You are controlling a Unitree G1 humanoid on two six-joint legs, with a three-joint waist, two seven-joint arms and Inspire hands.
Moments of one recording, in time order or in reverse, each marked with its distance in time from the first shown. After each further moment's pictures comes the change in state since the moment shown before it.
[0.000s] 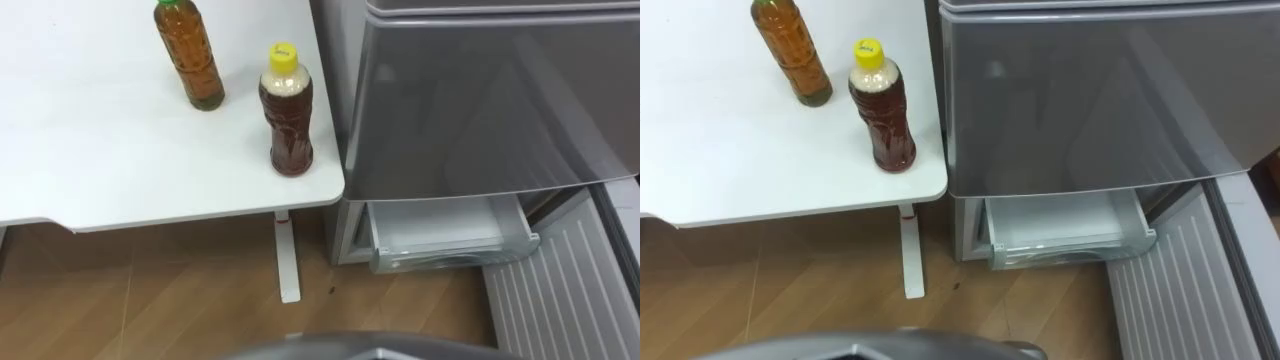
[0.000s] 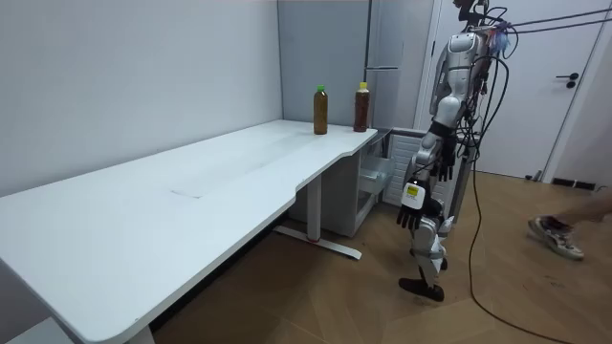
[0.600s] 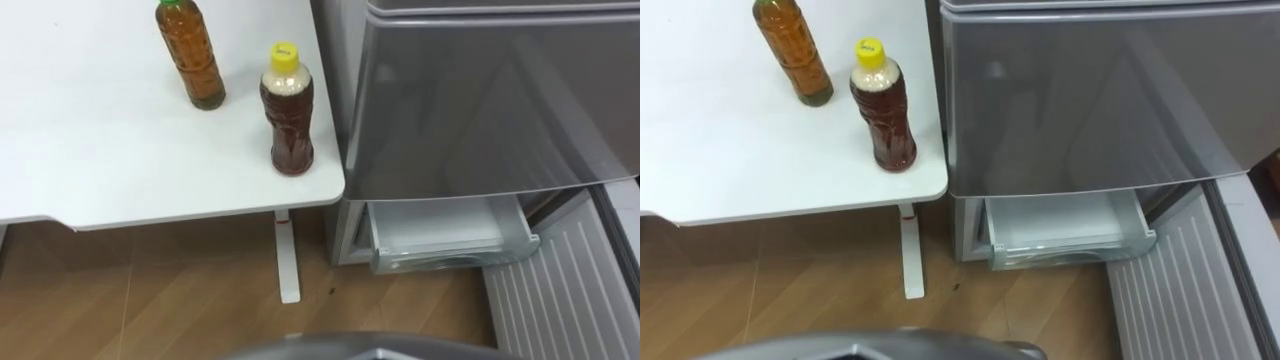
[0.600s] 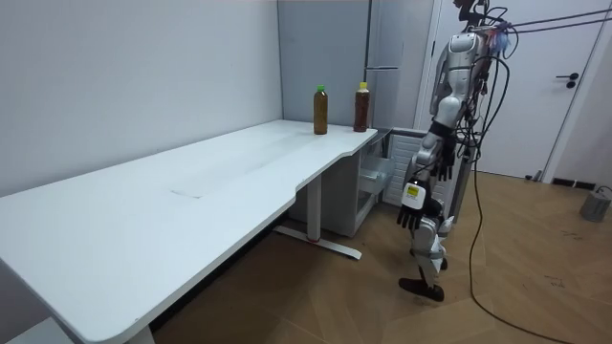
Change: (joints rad) left arm 0.000 0.000 -0.001 0.003 -0.003 -0.003 0.002; right arm -0.022 0.000 0.000 0.035 -0.013 -0.008 -0.002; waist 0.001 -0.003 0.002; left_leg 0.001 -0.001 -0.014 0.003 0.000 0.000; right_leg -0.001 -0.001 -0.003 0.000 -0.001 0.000
